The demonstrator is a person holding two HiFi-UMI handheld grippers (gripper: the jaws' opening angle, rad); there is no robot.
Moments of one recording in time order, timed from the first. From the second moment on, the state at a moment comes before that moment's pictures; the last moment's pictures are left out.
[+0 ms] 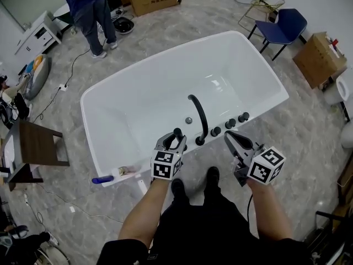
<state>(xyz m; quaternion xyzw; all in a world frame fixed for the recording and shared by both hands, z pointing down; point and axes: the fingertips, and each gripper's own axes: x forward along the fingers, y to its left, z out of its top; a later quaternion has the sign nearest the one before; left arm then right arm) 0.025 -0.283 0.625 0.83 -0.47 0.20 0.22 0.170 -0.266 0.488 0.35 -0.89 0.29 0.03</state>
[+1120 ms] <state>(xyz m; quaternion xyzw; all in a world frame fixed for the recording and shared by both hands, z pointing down) 0.028 -0.255 0.750 0.79 -0.44 0.31 0.29 0.184 -0.258 0.535 0.34 -0.87 0.34 0.06</state>
